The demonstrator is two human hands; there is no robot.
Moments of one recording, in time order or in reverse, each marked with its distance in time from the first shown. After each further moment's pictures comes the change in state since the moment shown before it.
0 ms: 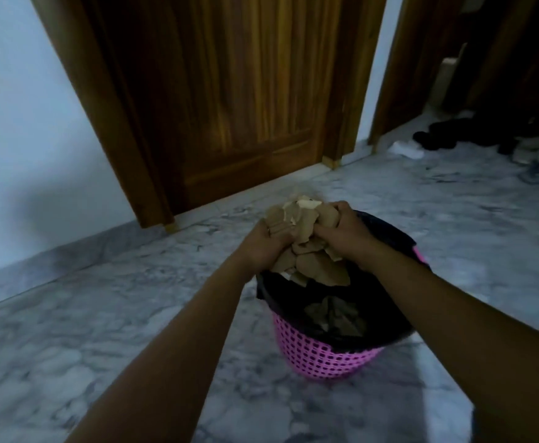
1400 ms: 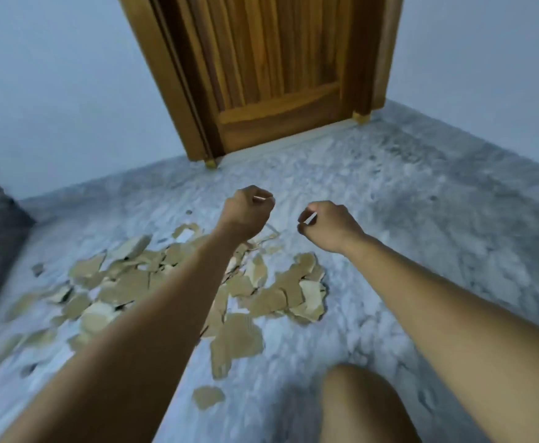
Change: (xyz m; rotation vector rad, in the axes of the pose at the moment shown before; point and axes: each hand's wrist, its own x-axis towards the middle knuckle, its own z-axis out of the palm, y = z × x) left_hand -0.654 -0.101 -0.060 0.183 1.784 -0.944; right_hand -0.436 -0.116 0.446 -0.519 -1.422 -1.131
